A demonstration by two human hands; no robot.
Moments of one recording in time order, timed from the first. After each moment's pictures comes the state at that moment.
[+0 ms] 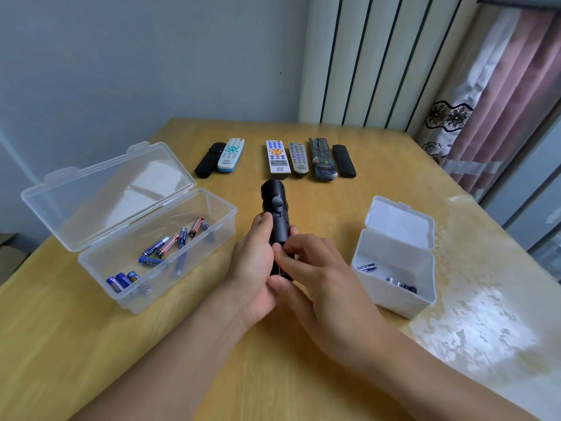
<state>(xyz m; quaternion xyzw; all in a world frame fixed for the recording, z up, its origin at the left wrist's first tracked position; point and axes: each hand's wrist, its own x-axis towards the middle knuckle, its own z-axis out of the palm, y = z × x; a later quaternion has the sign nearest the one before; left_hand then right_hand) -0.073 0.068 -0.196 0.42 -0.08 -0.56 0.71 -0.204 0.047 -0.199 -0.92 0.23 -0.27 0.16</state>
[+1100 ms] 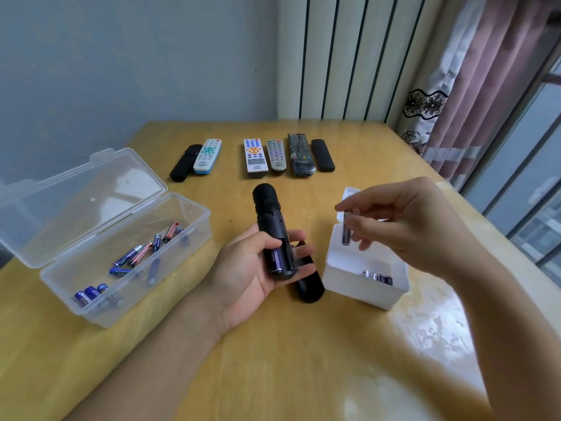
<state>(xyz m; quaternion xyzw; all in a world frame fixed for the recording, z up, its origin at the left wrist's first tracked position) -0.077 0.065 -0.197 0.34 -0.22 -0.64 0.65 -0.283 -0.032 -0.133 -0.83 0.29 -0.33 0.36</state>
